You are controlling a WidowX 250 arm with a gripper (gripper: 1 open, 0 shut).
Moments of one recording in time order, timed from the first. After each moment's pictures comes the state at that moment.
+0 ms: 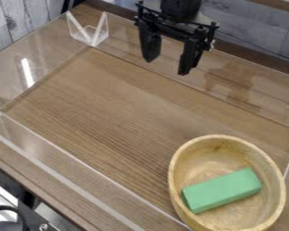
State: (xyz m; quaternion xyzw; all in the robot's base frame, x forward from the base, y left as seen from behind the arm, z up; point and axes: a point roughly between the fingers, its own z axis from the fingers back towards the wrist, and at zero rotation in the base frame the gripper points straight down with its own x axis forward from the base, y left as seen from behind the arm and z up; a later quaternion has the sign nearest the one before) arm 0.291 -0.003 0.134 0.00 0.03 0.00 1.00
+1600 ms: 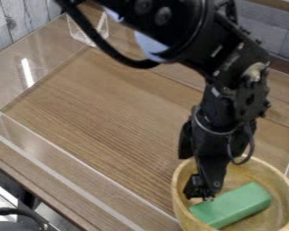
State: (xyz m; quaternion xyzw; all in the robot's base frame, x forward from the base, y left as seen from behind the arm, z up) arm 0.207 -0.092 0.054 0.04 0.00 -0.43 0.90
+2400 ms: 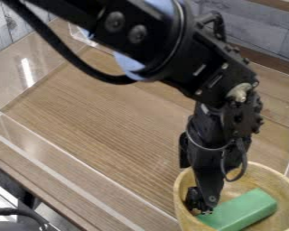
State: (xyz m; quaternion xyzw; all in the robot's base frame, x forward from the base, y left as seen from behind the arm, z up) arm 0.196 -0.094 0.049 0.04 -0.02 -0.45 0.89
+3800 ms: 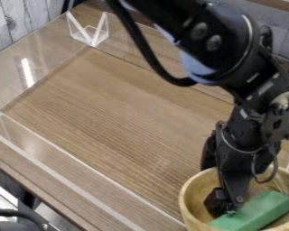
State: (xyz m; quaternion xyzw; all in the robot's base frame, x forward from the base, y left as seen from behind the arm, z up) arm 0.225 -0.120 0.031 0.04 -0.02 -0.46 0.88
